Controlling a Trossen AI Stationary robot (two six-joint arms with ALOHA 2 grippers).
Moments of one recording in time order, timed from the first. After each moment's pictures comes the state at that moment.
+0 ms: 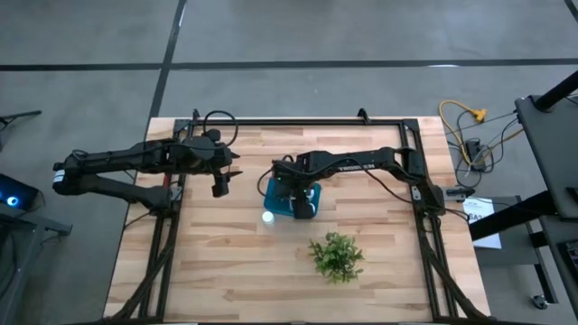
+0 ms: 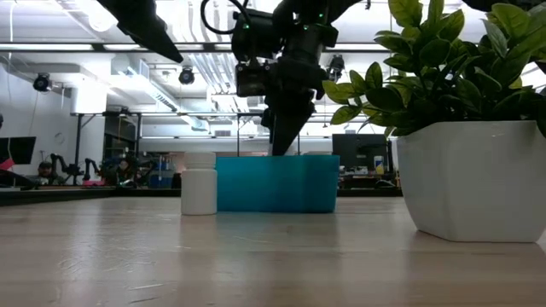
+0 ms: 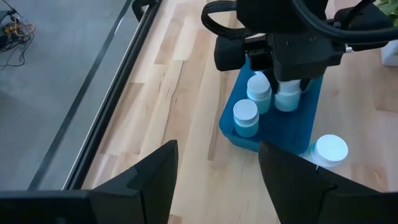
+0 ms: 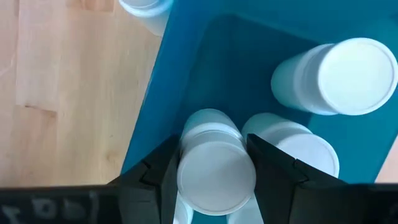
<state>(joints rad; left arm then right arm) 0.12 0.93 1.01 -0.74 -0.22 0.08 -0.08 2.13 1.76 -0.93 -0.17 -0.16</state>
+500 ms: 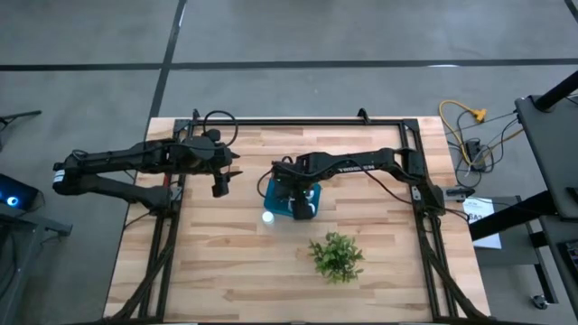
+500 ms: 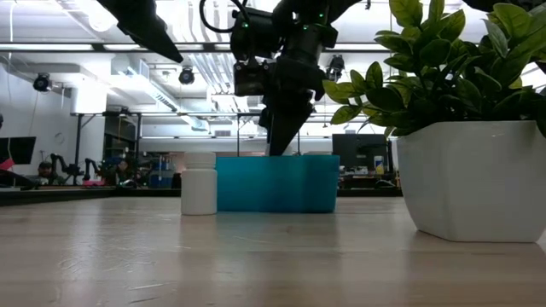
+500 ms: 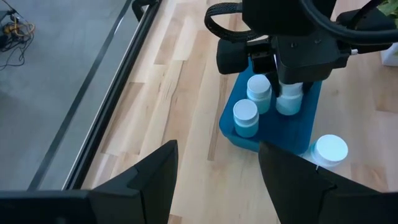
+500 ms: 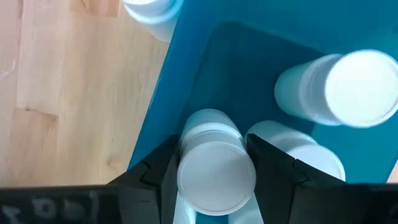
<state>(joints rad) 0.12 0.93 1.01 -0.74 -0.22 0.08 -0.08 2.13 1.75 -0.91 -0.17 -0.17</state>
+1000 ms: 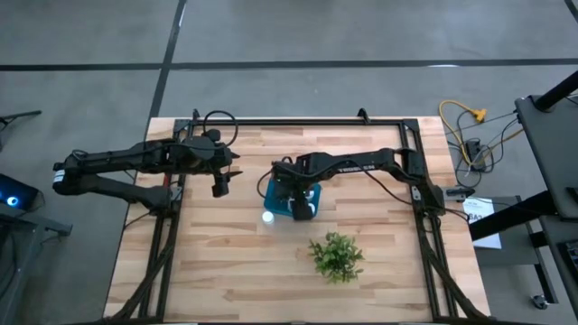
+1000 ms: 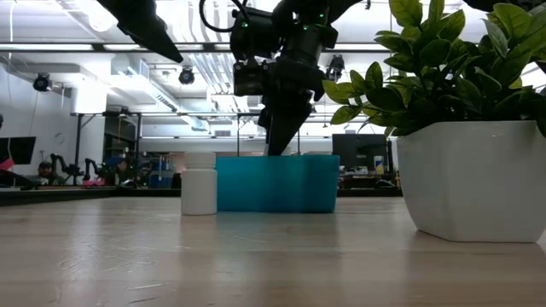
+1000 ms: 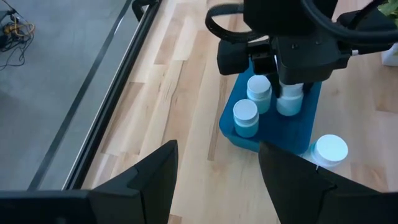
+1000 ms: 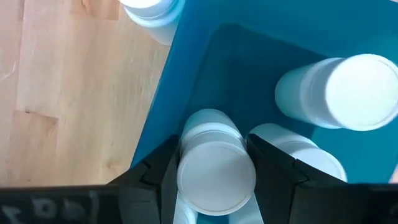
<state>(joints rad) 0.12 0.93 1.01 -0.74 -0.22 0.08 -0.07 2.13 1.75 -0.90 -0.17 -0.17</state>
